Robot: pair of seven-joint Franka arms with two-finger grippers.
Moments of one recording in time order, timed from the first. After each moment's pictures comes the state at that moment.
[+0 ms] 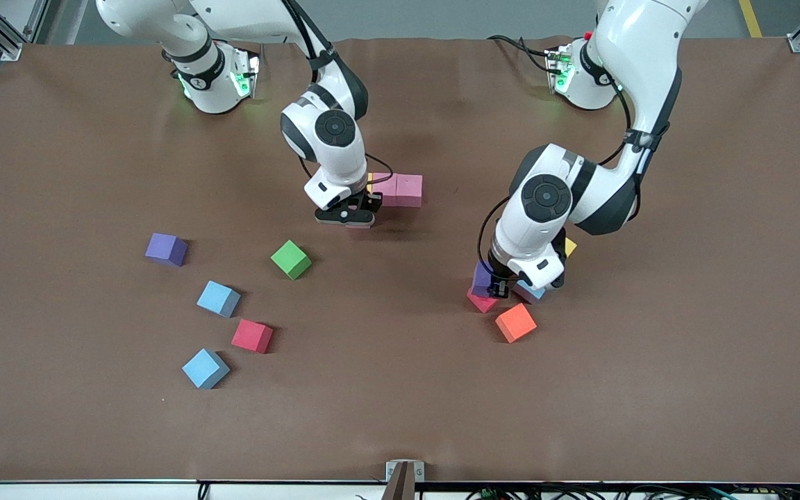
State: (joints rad) left arm -0.42 0.50 -0.10 -1.75 0.04 2.31 -1.94; right arm 0.88 0.41 -0.09 -2.10 0.03 2.51 0.84
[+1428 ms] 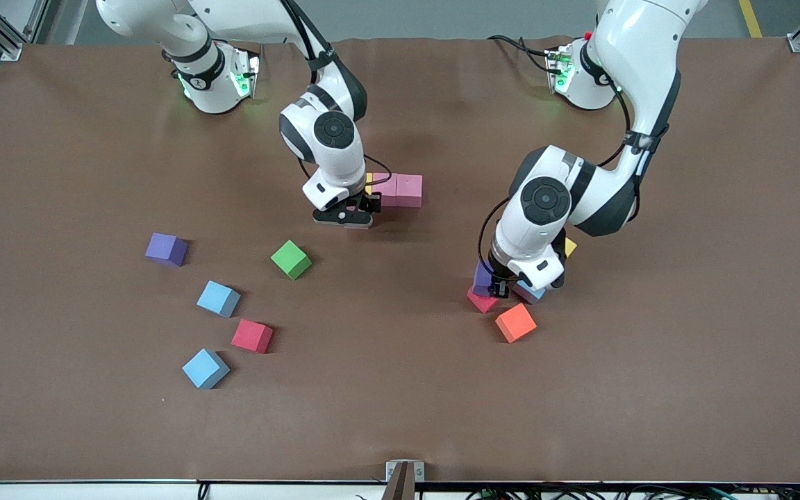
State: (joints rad) left arm -0.42 0.50 -0.10 -1.75 0.04 2.30 -1.94; right arm 0.88 0.41 -0.09 -2.10 0.03 2.50 0.85
